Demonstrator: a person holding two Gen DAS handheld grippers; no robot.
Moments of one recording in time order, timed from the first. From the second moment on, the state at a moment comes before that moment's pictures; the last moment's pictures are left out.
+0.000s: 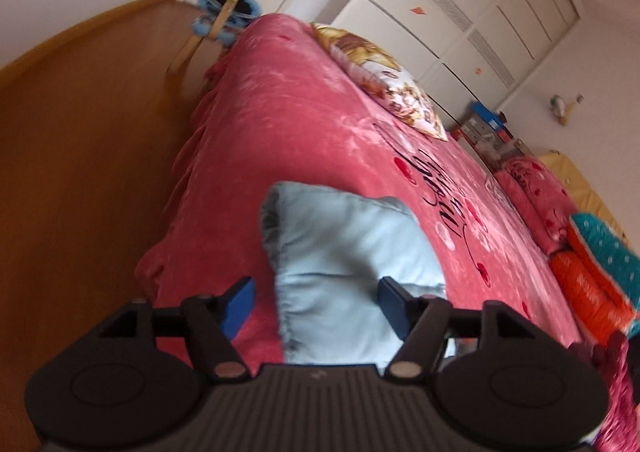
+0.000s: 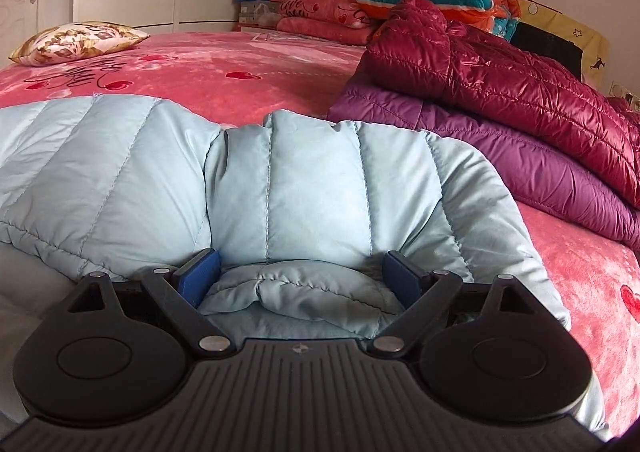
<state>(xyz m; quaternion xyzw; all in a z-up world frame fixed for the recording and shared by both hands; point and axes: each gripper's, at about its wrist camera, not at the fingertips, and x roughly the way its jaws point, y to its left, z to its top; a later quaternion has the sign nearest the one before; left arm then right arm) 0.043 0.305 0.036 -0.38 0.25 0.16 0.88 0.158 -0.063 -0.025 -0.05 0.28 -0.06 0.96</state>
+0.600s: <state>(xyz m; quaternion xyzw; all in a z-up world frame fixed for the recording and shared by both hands) 0.046 0.295 0.047 -0.37 0.24 0.14 0.89 0.167 -0.069 -0.026 -0.05 0.28 -0.06 0.96</state>
